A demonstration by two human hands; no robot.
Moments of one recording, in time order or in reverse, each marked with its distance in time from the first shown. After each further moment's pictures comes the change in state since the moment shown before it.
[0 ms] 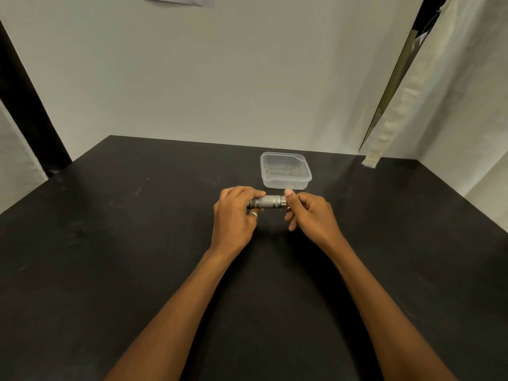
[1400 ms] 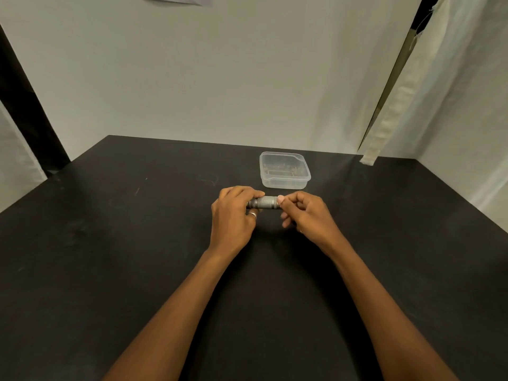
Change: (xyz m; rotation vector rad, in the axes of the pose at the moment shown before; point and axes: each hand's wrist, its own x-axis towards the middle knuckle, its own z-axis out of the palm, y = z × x) left_hand -0.001 0.009 -0.007 0.042 -0.035 -0.034; right_hand 0.000 -0.001 0.001 0.083 -0.091 0.021
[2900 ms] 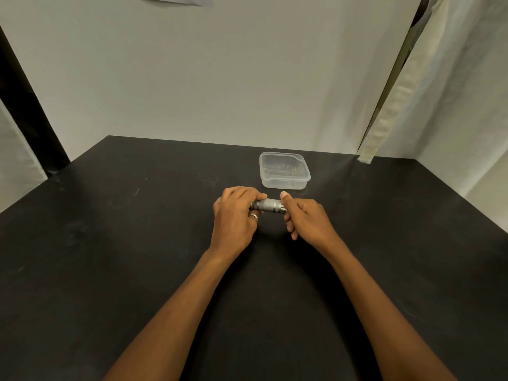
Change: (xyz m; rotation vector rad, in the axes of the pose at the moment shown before) left_hand -0.003 0.007 -0.005 -0.008 -0.038 0.035; right_hand -0.004 -0.003 0.004 -0.114 0.036 0.066
